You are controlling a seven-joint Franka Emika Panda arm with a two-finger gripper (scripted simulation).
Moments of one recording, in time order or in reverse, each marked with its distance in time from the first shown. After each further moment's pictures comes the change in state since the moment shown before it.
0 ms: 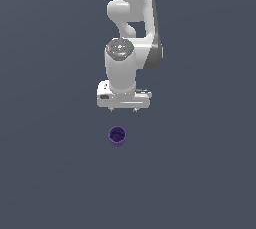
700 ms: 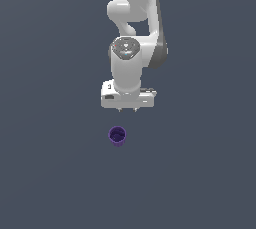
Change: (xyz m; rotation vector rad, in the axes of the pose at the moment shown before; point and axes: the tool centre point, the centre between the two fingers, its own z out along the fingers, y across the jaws) arm 0.001 -0.016 -0.005 0.001 -0.002 -0.038
